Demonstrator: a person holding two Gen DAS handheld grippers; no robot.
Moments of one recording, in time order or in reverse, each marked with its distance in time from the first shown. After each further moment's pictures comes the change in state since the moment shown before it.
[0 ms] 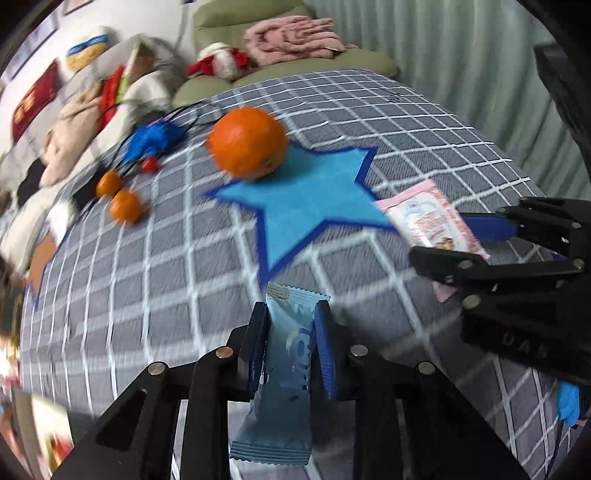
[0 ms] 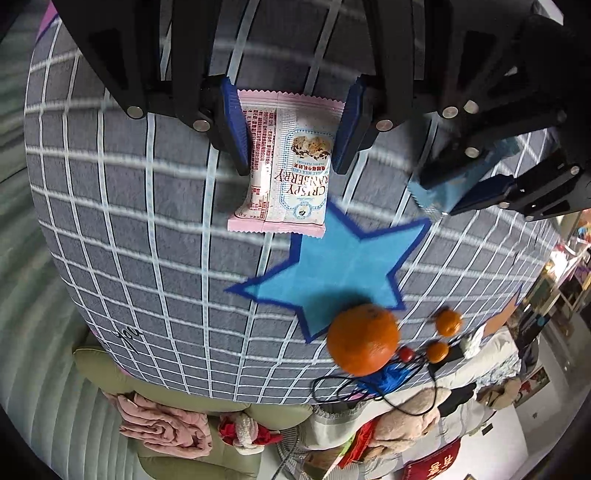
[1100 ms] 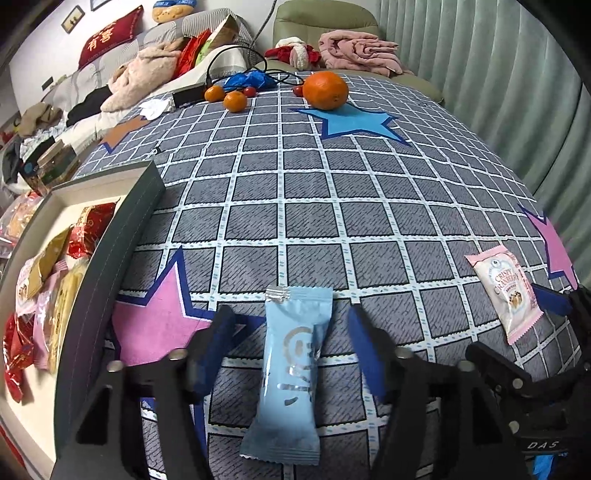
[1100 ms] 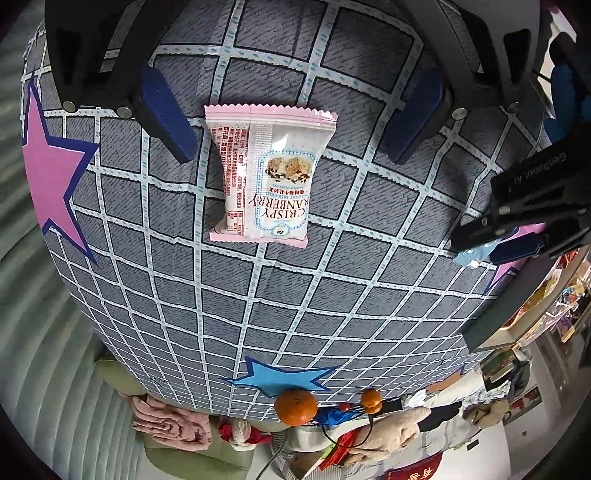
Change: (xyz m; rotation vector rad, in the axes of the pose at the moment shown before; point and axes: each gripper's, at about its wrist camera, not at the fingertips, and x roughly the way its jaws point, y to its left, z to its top) left arm -0.083 0.007 -0.145 -0.246 -0.025 0.045; right arm -0.078 0.064 -0.166 -0.027 -0.016 -0.058
